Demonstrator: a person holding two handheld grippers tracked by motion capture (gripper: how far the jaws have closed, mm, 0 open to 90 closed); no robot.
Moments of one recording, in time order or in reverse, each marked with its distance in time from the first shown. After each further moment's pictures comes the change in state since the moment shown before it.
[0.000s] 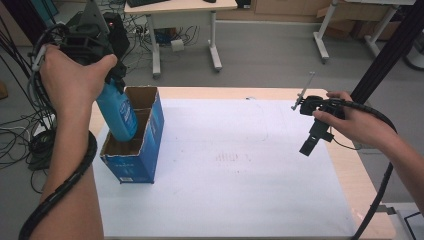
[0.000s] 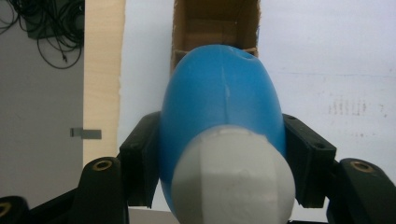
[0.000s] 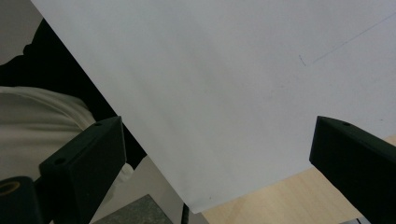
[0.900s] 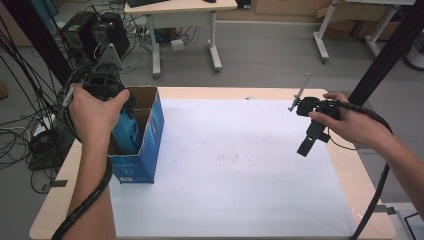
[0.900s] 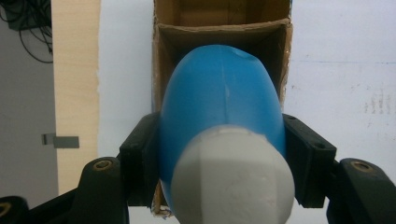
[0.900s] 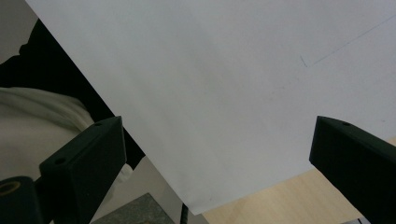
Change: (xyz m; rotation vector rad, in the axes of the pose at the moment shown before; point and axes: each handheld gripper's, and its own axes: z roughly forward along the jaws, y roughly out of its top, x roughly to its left) left arm 0.001 -0.007 0.082 0.031 -0.007 0.020; right arm 0.002 0.007 0.005 0.013 -0.005 0.009
